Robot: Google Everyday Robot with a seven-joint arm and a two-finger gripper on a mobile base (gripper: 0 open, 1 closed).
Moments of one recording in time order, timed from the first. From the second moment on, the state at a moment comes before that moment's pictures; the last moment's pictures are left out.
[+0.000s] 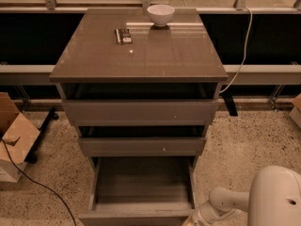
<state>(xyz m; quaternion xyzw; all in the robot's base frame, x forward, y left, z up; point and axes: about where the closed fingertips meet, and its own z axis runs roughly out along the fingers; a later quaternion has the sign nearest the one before) 0.389 -0.179 0.174 -0.43 0.86 0.28 0.06</state>
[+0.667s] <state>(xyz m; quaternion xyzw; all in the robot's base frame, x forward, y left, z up) 0.410 -0.171 0.173 -0.44 0.85 0.26 0.10</state>
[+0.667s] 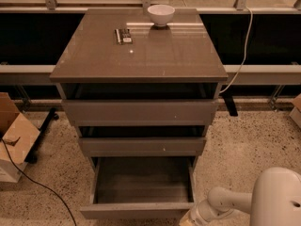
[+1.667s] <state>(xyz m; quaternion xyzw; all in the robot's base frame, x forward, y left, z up) 0.468 -0.153 0.168 -0.45 0.84 0.23 0.20</state>
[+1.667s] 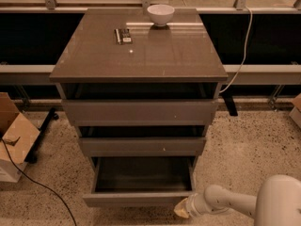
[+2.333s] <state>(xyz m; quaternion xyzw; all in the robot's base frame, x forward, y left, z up) 0.510 -0.134 0.162 -0.46 0.82 0.22 0.25</state>
